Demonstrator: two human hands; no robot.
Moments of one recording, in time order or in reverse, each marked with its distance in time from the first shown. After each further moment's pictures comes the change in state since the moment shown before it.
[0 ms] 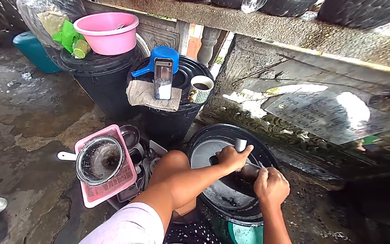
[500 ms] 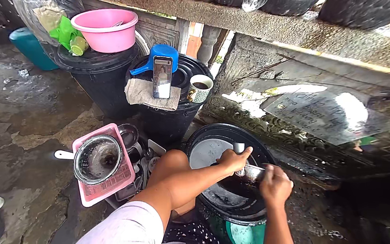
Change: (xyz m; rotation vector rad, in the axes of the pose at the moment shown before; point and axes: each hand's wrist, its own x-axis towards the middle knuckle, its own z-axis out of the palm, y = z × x) left_hand 0.007 -0.007 0.016 -0.221 -0.102 -0.100; right_hand 0.010 0.030 0.000 0.110 -0.053 0.029
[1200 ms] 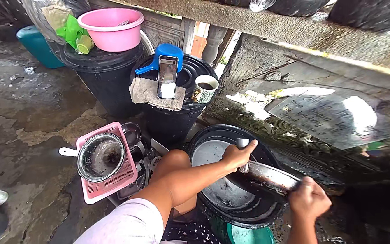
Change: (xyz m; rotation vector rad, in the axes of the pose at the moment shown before) left_hand -0.004 0.022 -0.018 -0.261 0.025 0.085; right_hand 0.009 0.021 -0.034 0.246 0.243 0.155
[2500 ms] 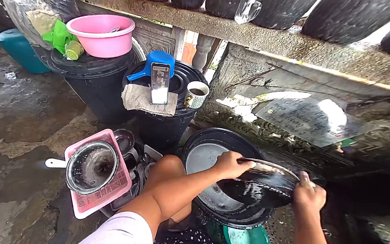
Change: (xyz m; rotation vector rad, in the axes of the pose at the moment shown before) left_hand -0.022 -0.001 -0.018 0.466 -0.255 0.413; right_hand 0.032 -0.030 -0.021 -0.140 -0.086 0.487
